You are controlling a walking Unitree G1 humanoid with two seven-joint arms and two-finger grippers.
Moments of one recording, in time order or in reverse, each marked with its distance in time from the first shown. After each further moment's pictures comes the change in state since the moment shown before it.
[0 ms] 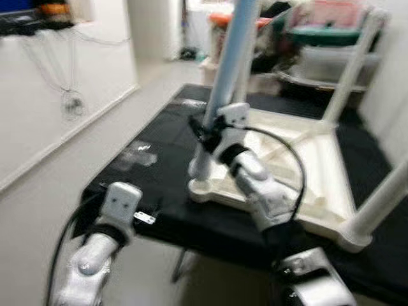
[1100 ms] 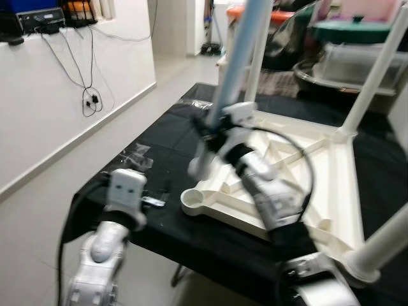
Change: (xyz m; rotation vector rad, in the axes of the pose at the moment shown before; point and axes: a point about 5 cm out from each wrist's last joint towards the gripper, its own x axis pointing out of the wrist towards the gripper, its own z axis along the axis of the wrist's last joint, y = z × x) left arm 0.015 -0.012 0.017 -0.088 -0.100 0.006; right arm -0.004 -0.011 0.006 -0.009 -0.016 0.007
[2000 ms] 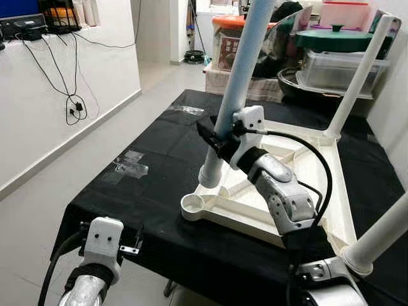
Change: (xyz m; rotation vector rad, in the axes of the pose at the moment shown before) left arm -0.070 0.012 -0.052 0.013 0.299 0.161; right arm -0.014 -0.005 0.000 -0.044 0.064 0.190
